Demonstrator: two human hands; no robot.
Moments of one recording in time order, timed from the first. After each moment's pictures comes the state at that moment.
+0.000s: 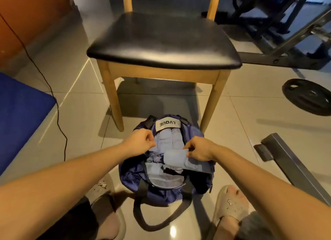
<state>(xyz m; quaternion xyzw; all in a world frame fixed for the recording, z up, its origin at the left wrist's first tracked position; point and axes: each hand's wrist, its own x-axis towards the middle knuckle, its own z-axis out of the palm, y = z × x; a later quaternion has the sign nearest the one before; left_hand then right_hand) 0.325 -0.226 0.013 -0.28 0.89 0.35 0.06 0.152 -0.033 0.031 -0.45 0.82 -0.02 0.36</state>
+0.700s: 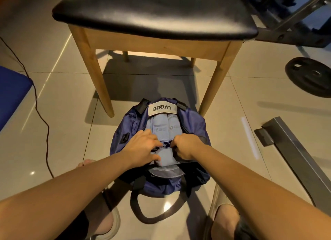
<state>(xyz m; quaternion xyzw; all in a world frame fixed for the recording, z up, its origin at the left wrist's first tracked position) 0.321 -0.202 -0.070 -0.04 0.99 0.11 0.09 0.172 -0.060 -0.046 -0.52 0.80 0.13 0.28</state>
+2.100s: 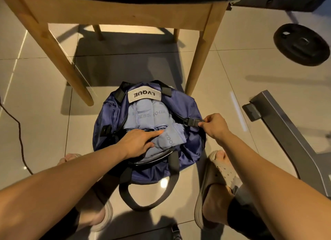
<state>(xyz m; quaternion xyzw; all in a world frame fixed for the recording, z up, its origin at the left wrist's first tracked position) 0.298 -0.183 -0.115 -0.03 0.97 0.19 0.15 0.096 0.040 -0.078 -0.08 0.94 -0.23 0.26</state>
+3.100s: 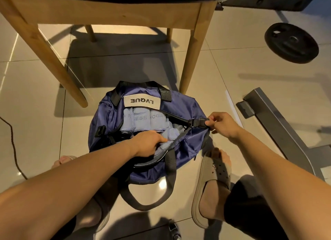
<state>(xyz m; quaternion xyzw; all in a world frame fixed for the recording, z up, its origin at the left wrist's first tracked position) 0.266 -0.152 -0.120 0.05 0.94 0.24 0.24 0.078 0.088 -0.060 -0.12 0.87 -0.35 0.32</state>
